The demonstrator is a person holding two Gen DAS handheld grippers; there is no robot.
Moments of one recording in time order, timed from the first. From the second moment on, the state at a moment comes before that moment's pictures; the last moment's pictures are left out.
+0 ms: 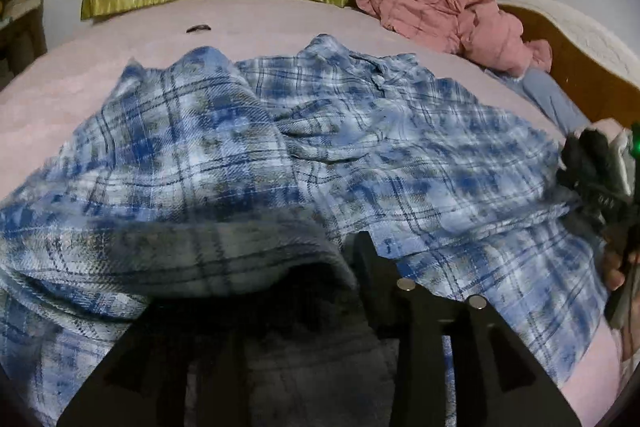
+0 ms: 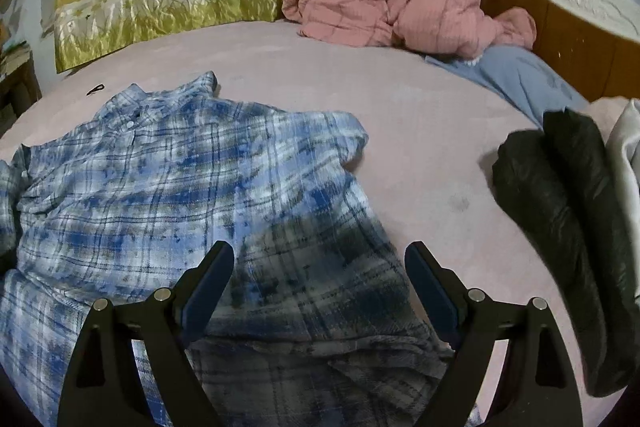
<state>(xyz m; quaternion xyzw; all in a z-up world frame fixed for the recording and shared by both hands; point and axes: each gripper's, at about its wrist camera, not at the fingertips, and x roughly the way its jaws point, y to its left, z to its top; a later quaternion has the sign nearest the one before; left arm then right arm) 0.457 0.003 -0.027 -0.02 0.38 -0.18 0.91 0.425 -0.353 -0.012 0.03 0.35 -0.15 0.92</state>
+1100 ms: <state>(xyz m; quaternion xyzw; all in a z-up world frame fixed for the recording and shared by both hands) 0.428 0.230 -0.029 -0.36 0.36 -0.01 0.86 0.402 -0.236 0.010 -0.02 0.29 -0.07 0.95</state>
